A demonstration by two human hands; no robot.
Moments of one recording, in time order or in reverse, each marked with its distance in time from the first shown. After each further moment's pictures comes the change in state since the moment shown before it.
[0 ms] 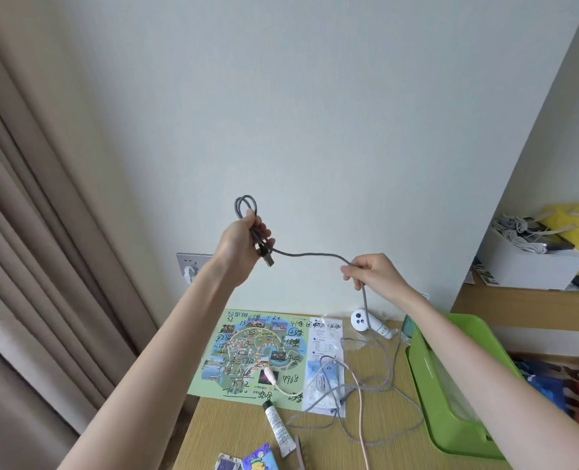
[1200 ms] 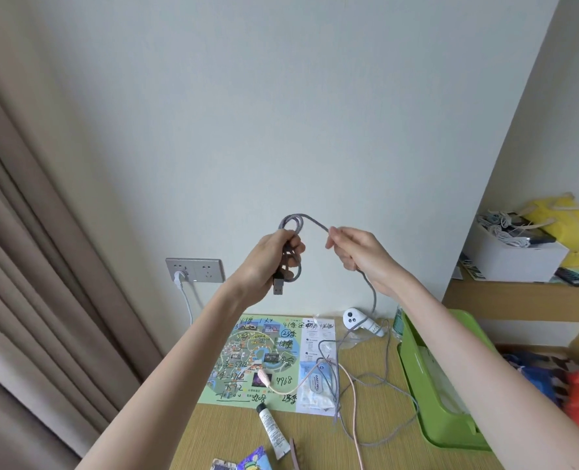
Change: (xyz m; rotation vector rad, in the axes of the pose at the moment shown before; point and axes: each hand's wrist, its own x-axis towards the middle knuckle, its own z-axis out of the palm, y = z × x) left_hand -0.032 -0.028 0.032 0.482 -0.364 0.052; right_hand -0.005 -0.044 -0.007 0.342 -0.046 -0.114
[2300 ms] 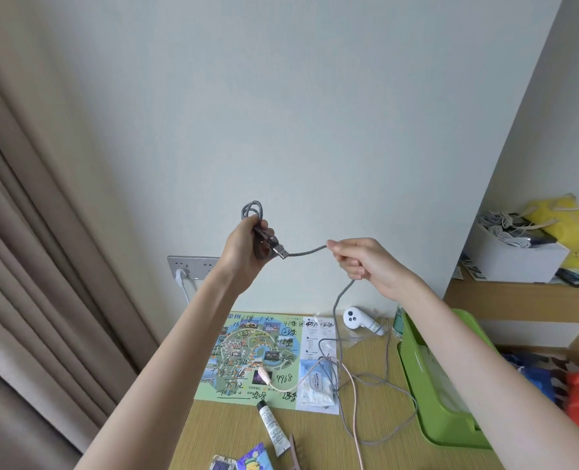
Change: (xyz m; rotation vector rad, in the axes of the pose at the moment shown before) left_hand 0.010 0.005 -0.026 -0.558 0.216 -0.041; right_hand -0.012 -0.003 -0.005 0.048 -0.083 0.168
